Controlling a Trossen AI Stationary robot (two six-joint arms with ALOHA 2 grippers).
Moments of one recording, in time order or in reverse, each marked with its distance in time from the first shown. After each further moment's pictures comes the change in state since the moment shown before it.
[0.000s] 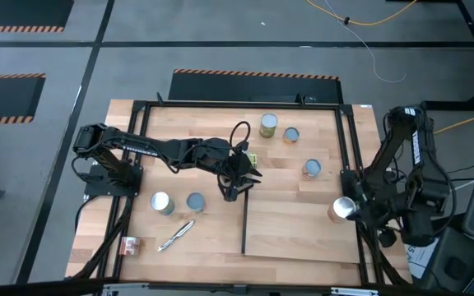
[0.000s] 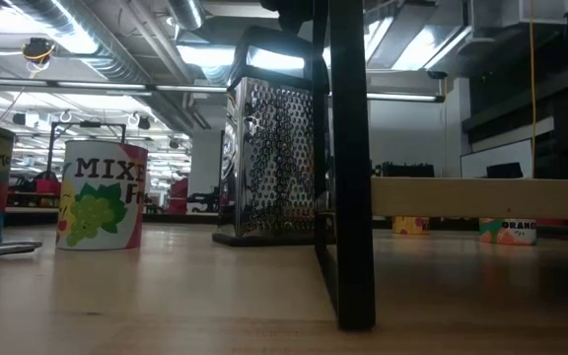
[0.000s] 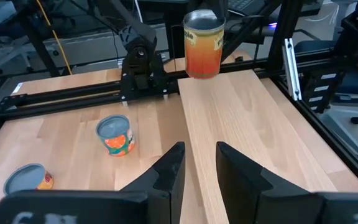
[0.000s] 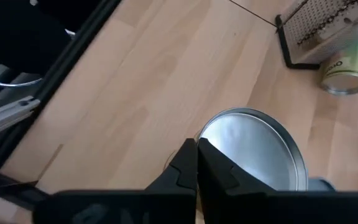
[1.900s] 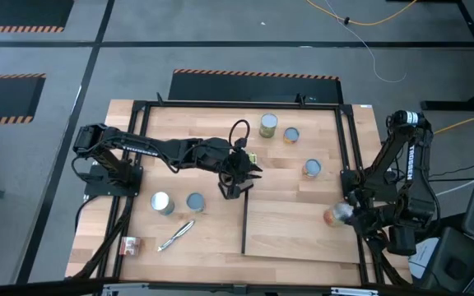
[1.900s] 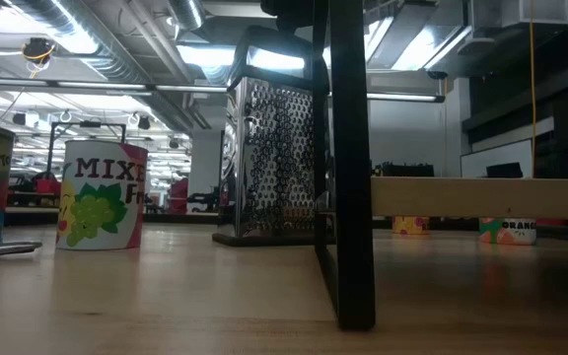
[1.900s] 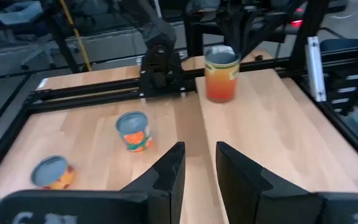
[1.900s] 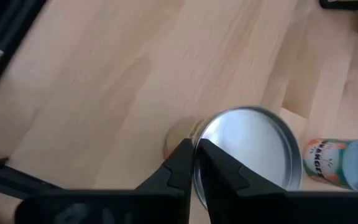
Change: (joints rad) left arm 0.000 0.000 0.000 0.000 -0.084 0.000; right arm 0.005 0.090 -0.164 0.082 -0.108 0.105
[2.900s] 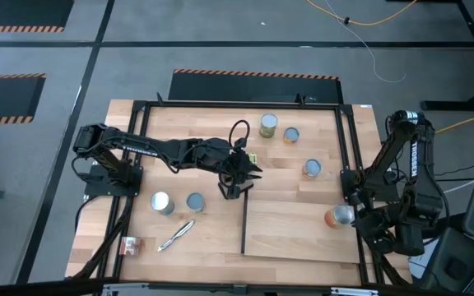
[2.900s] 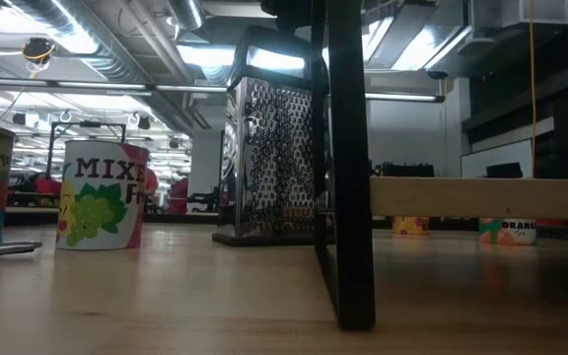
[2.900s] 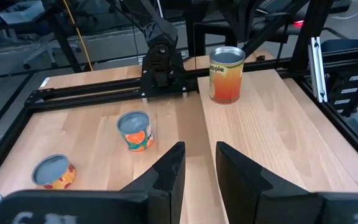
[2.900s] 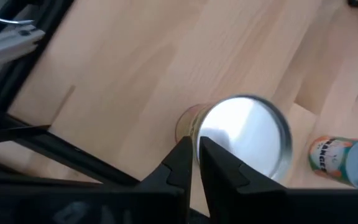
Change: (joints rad) left arm 0.000 0.000 0.000 0.000 -0.001 -0.004; right arm 0.000 0.000 0.108 -0.063 -0.097 -0.082
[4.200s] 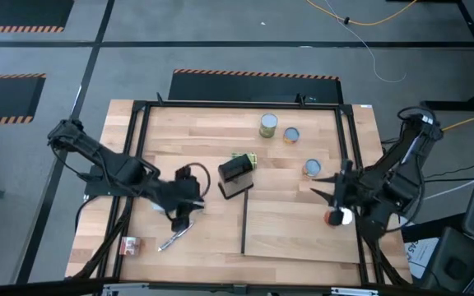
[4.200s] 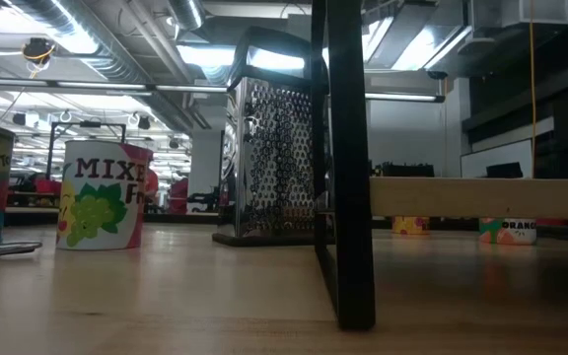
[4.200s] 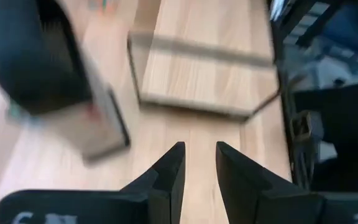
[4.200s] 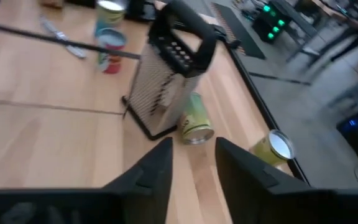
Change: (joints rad) left arm -0.434 -0.300 0.001 -0.781 -0.289 -0.636; right arm -0.453 0.000 0.100 0.150 0.651 -0.131
